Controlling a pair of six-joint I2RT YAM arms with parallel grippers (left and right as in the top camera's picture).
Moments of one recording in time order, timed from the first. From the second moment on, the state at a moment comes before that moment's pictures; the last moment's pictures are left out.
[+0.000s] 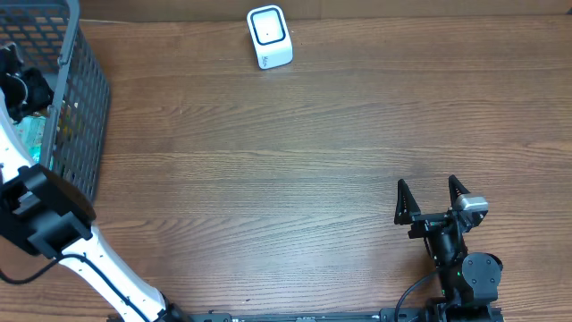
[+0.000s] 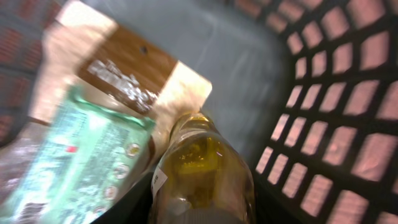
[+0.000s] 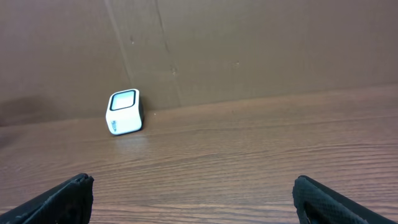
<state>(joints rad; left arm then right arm) 0.59 2.28 2.33 -1.21 0.15 0.09 0.04 0.01 0.02 -0.03 -0.09 0.18</state>
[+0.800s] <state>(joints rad) 0.45 1.60 2.35 -1.28 0.27 -0.12 0.04 0.01 0.02 -0.03 -0.09 0.17</state>
